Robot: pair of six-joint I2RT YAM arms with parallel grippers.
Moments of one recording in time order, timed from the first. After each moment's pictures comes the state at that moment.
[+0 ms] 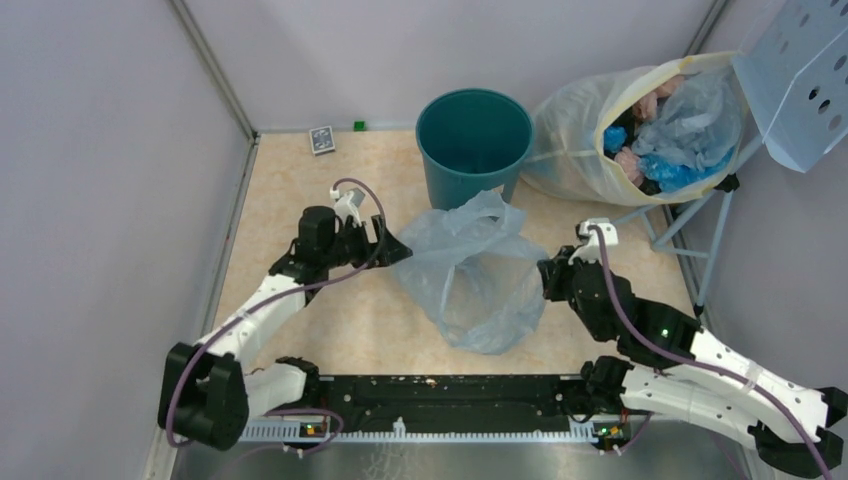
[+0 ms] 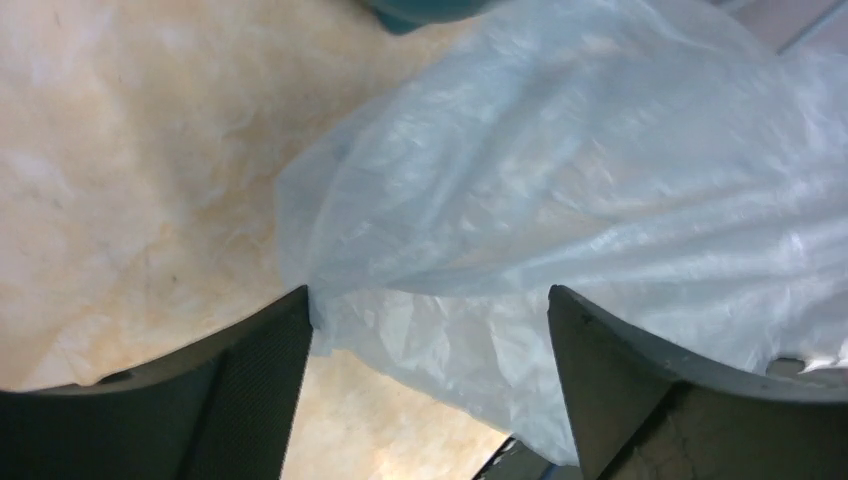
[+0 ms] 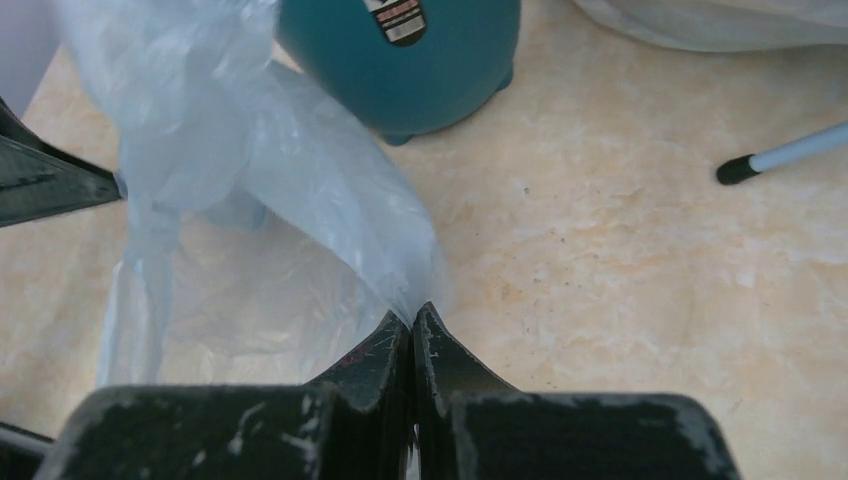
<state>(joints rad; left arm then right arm) -0.28 1.17 0.62 -0.01 0.56 -0.56 1.03 0.56 0.75 -0.61 0.72 0.57</state>
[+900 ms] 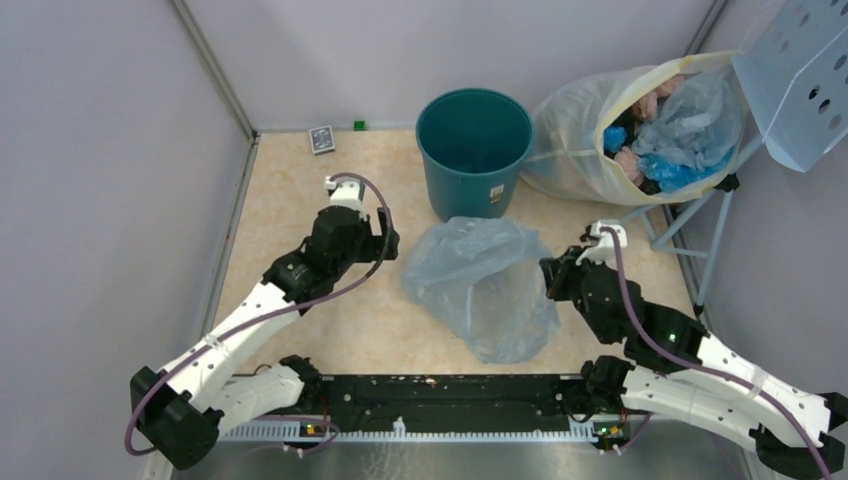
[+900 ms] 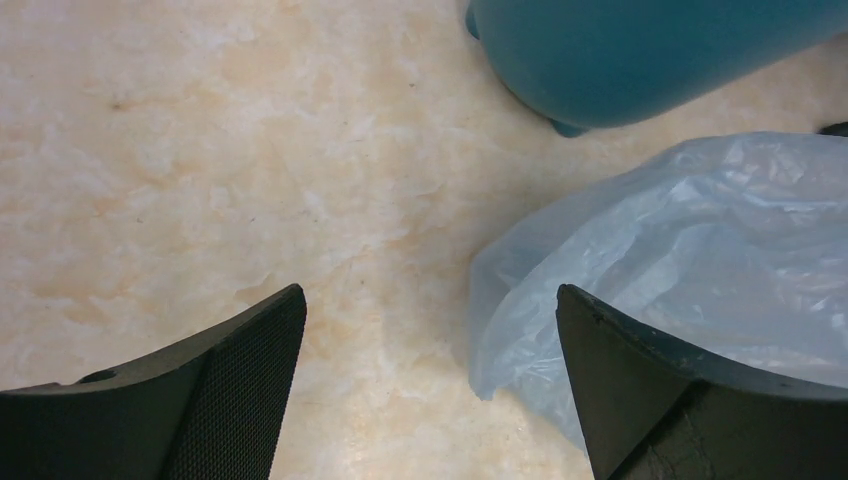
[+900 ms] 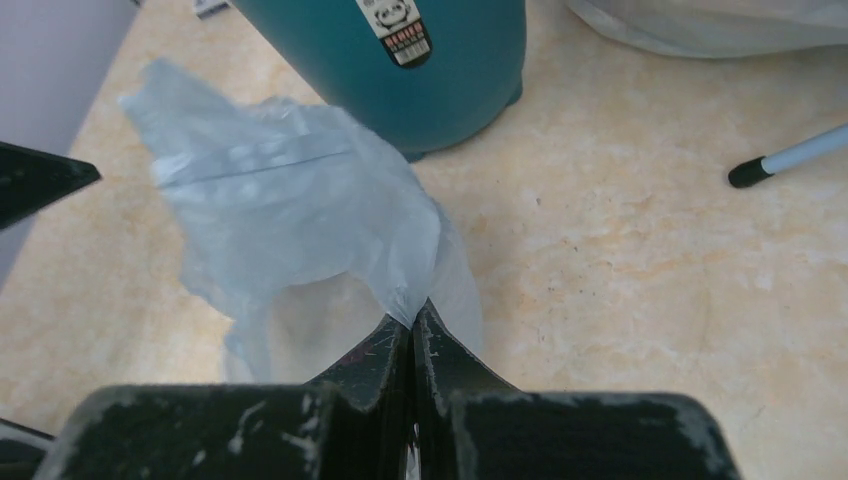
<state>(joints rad) -0.62 1.00 0.87 -0.40 -0.28 -0.45 1.03 0.57 0.74 -0.58 0.71 0.59</state>
